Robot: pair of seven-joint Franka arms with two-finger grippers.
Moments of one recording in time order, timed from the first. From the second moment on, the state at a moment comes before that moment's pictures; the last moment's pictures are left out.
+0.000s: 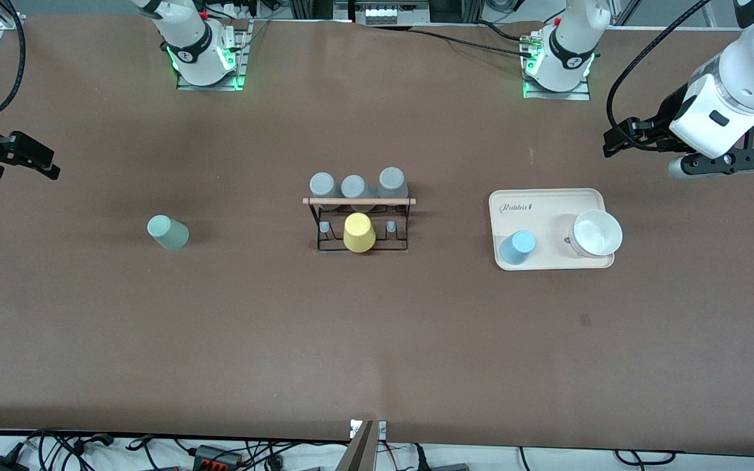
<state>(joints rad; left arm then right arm) -0.05 0.01 -0.09 -1.61 -0.07 1.48 -0.29 -0.05 0.00 -0.01 -1.66 0.01 1.70 -0.05</state>
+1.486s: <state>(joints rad) -0.05 0.04 -0.09 -1.62 -0.08 1.49 -0.29 -0.05 -0.01 -0.01 -1.66 0.01 1.70 -0.05</state>
